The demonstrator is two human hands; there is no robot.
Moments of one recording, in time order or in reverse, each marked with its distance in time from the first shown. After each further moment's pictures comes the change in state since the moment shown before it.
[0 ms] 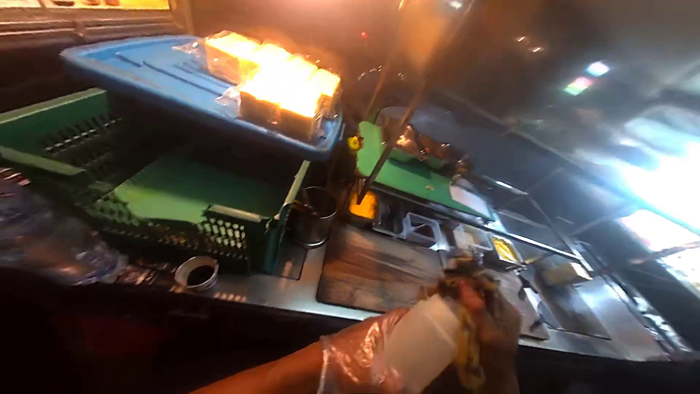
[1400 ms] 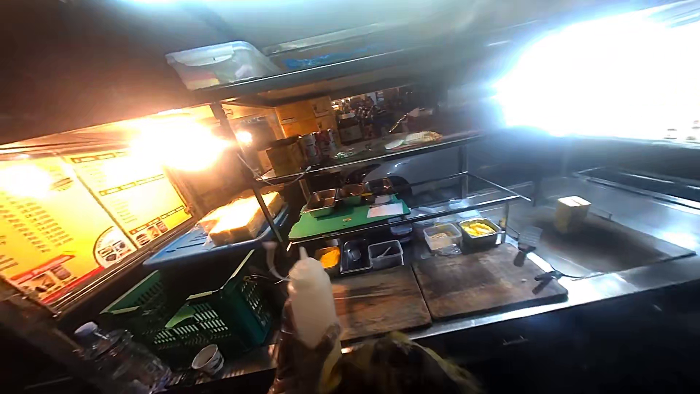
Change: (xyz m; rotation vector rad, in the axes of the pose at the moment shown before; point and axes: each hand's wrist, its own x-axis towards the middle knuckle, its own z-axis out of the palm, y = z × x) left_hand 0.103 -0.012 0.271 0.843 1.168 0.161; right_hand -0.215 -0.007 -0.200 0.790 0.425 0.159
